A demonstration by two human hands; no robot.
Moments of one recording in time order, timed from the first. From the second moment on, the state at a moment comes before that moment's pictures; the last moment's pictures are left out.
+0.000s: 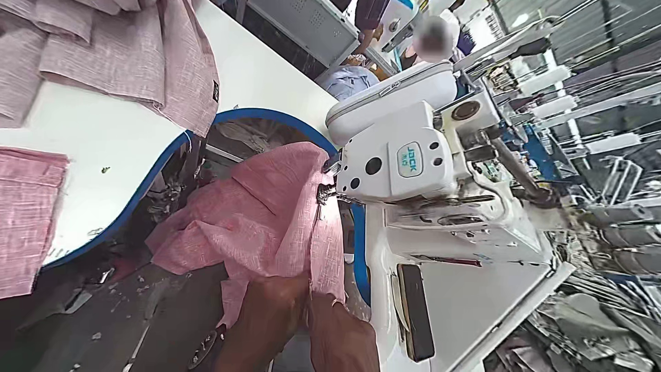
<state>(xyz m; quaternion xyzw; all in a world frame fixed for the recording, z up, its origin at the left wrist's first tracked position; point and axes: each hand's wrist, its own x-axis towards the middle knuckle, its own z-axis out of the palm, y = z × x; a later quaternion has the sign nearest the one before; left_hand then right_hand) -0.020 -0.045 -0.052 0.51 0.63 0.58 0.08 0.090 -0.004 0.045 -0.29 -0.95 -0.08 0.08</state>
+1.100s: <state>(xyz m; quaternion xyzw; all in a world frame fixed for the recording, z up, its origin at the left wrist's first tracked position) -0.010 -0.042 -0.048 0.50 0.63 0.57 0.16 0.103 0.034 0.022 -0.19 -0.95 -0.07 0.23</state>
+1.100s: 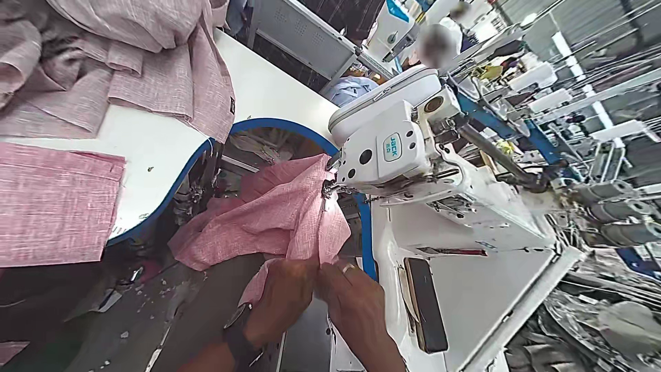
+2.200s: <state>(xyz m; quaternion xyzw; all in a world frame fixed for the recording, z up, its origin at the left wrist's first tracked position) -0.023 -0.029 -0.048 0.50 0.63 0.59 0.13 0.107 0.019 0.057 -0.27 -0.96 0.03 -0.10</state>
